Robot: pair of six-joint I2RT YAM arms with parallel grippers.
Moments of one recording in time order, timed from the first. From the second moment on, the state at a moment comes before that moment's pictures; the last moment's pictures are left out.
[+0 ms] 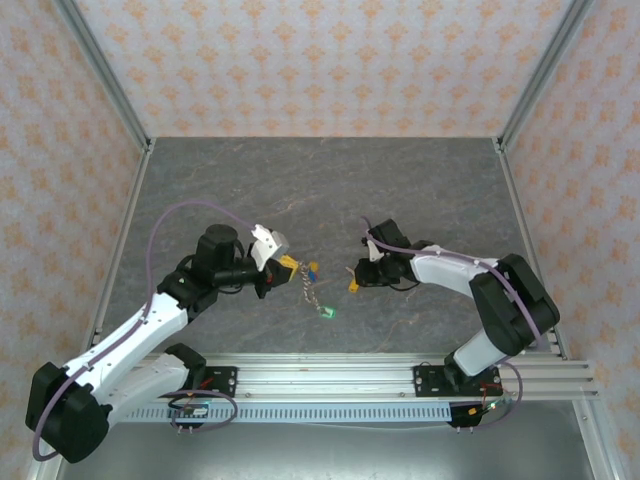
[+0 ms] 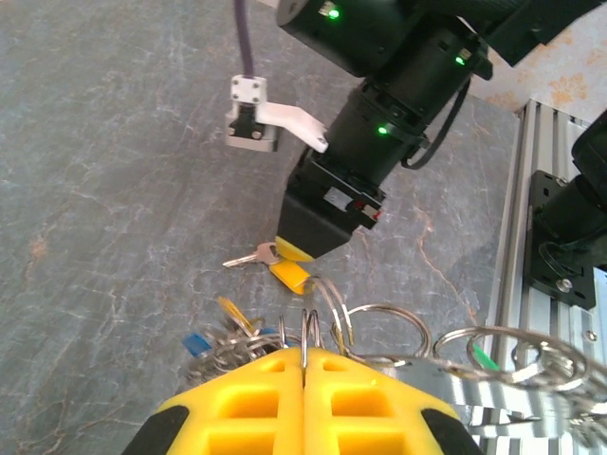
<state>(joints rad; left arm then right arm) -0.48 0.93 0.61 -0.21 0.60 0.09 0.55 1.55 0.76 -0.34 -0.26 0.42</state>
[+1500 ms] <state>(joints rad) -0.52 0.97 0.55 -0.20 0.53 0.11 0.56 1.58 0.83 -0.40 -0.12 0.34</state>
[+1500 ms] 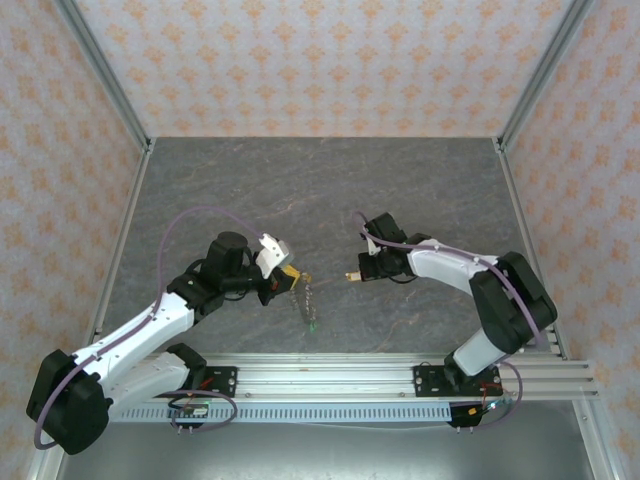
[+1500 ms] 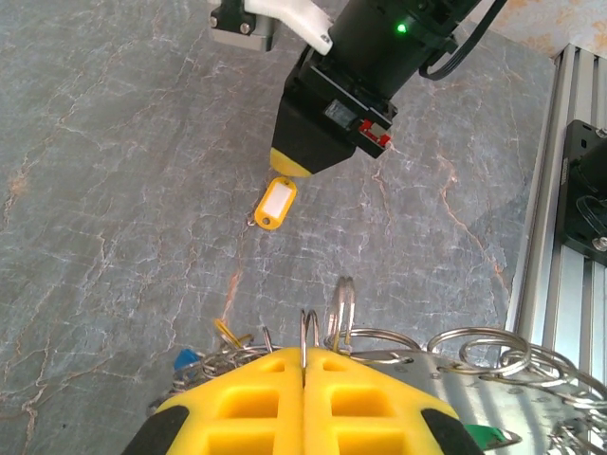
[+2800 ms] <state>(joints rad) -0.52 1.00 0.55 -0.20 0.52 0.11 0.55 1.64 0.86 -0.34 -0.18 0.38</state>
